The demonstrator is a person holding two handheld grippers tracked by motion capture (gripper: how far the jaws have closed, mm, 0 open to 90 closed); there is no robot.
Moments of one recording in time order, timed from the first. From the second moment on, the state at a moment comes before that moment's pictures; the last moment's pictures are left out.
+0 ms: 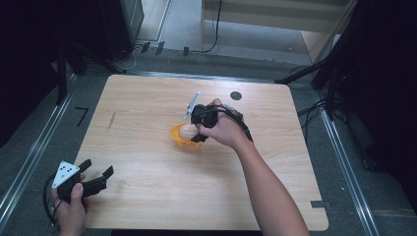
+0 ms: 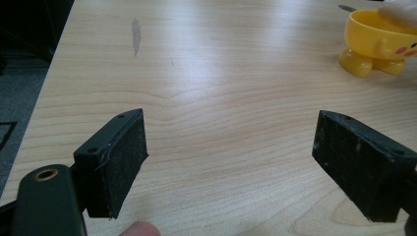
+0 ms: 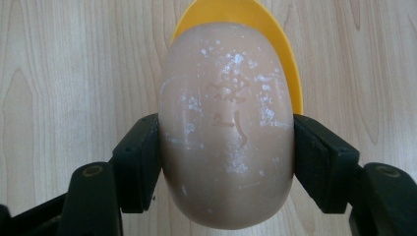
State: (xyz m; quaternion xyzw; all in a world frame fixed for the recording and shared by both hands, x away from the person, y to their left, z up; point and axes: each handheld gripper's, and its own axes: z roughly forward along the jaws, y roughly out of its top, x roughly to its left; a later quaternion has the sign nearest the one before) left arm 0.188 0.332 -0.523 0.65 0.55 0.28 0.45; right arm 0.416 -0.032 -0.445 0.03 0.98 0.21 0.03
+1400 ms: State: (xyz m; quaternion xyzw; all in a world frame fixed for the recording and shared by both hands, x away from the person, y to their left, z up) left arm 0.188 0.331 -0.523 0.65 0.55 0.28 0.44; right arm 0.411 -0.045 -0.440 0.04 0.97 0.25 0.02
